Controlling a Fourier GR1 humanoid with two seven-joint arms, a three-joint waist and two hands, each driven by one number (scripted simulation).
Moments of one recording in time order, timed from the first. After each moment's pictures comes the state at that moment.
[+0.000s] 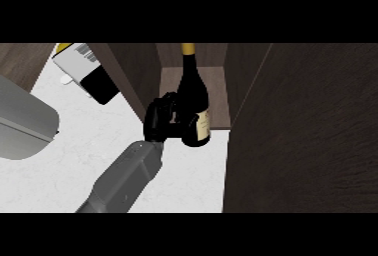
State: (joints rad) left arm -0.68 0.00 -0.42 -0.59 0.80 0.25 -0.68; right arm 0.10 -0.03 -0.01 -2.32 -0.17 0.22 0.34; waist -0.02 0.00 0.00
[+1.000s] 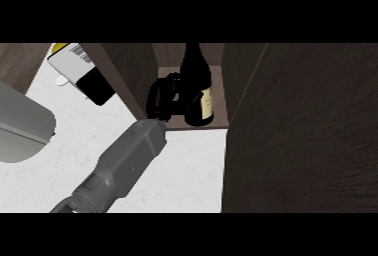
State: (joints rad) left arm -0.92 0.00 -0.45 -0.36 1.00 0.20 -0.67; right arm 0.08 -0.04 -0.01 -2.28 -0.17 0.24 0.32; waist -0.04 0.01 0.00
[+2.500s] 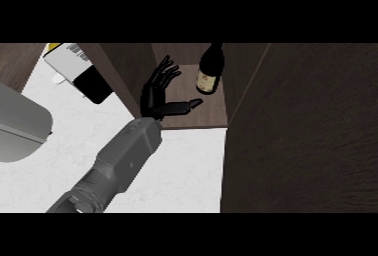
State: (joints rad) left arm -0.96 0.00 -0.40 -0.22 0.97 0.14 -0.85; right arm 0.10 -0.05 -0.02 -2.29 -0.17 0.25 0.29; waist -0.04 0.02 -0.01
